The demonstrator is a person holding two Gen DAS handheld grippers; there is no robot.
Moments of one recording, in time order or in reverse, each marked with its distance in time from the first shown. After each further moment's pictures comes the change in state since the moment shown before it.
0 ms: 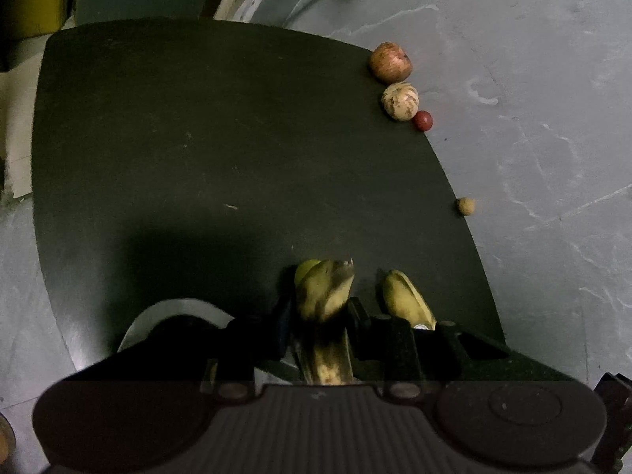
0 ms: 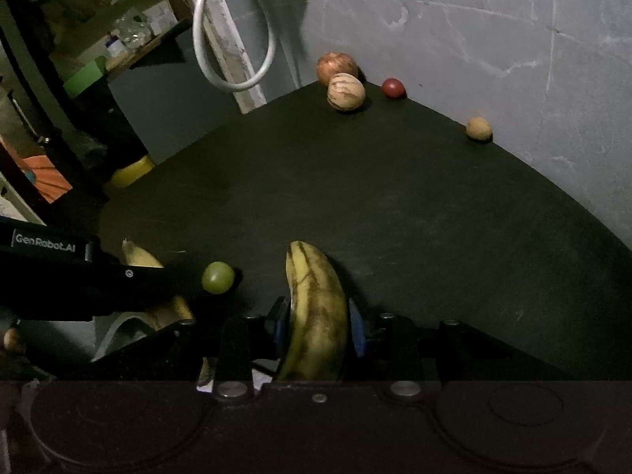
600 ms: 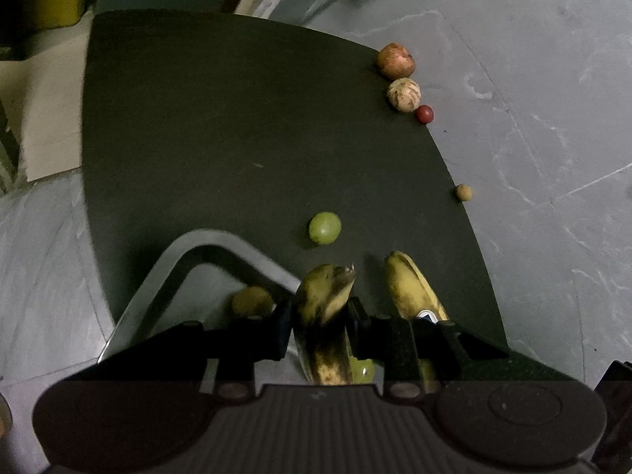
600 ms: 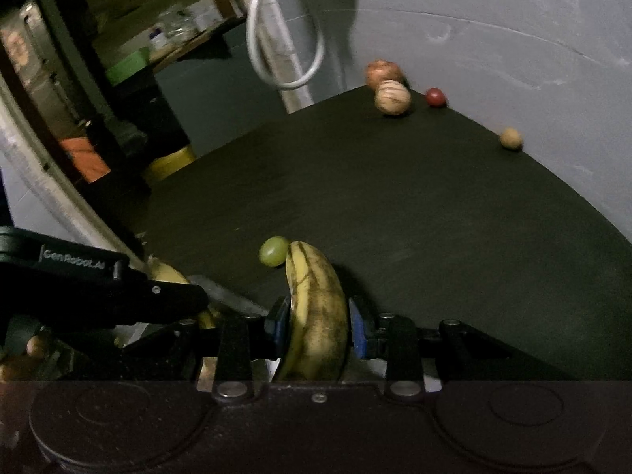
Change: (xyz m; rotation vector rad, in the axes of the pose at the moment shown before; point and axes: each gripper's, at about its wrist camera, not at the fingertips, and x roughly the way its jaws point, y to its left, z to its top) left arm -0.029 0.010 -0.041 -0.035 -0.016 0.013; right arm -0.035 0.023 -0.022 -0.089 0.001 0.103
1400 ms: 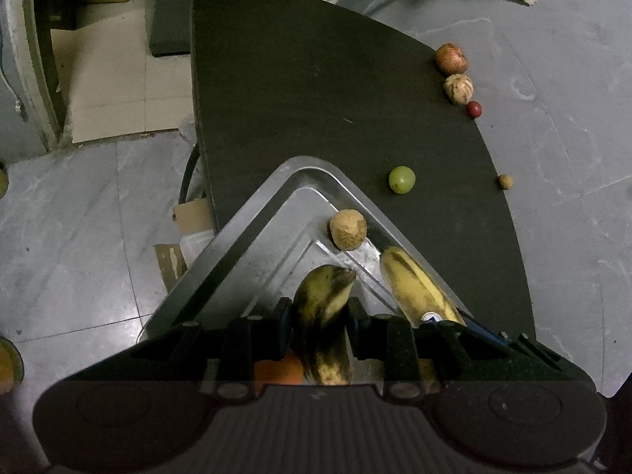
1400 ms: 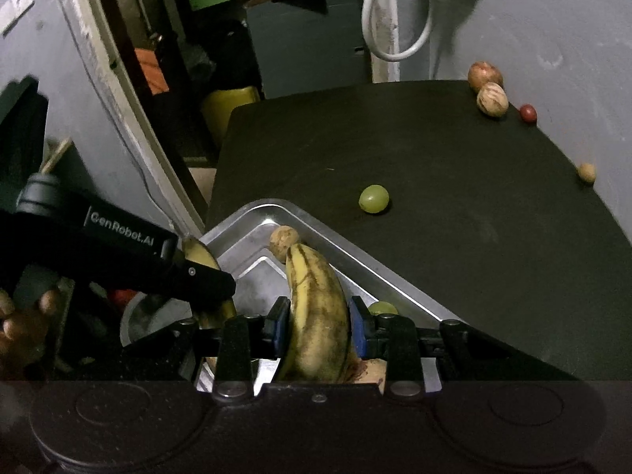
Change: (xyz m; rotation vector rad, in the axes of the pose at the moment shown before) left arm -0.028 0.051 -0.052 -0.088 0.004 0.078; right arm -0.003 0.067 -0.030 -0.305 0.087 0.029
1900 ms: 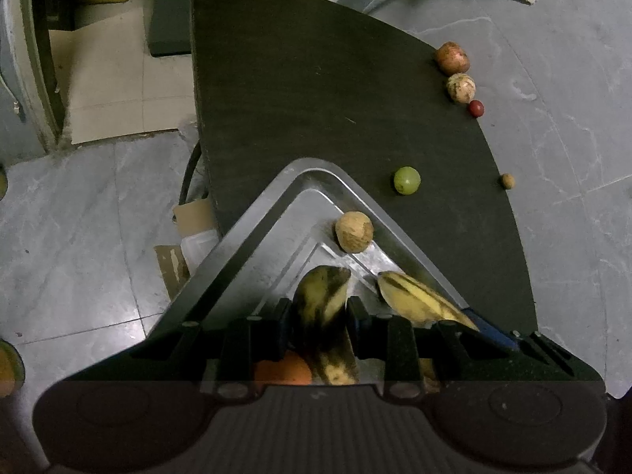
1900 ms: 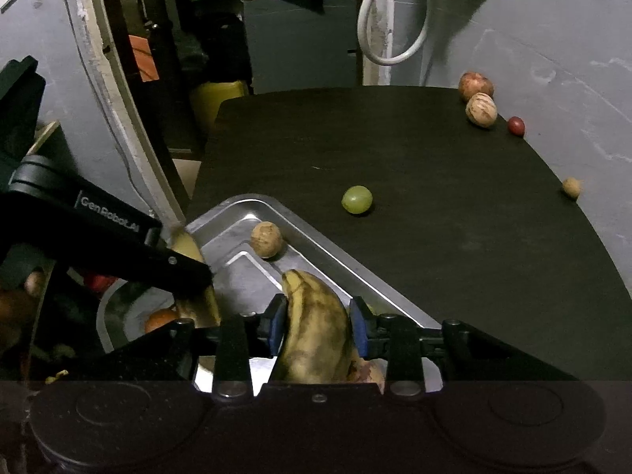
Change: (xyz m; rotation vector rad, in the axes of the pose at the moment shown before) left arm 0.001 0.005 0.001 0.002 0.001 0.008; right arm 0.002 -0.005 -0.002 -0.019 0.003 -0.067
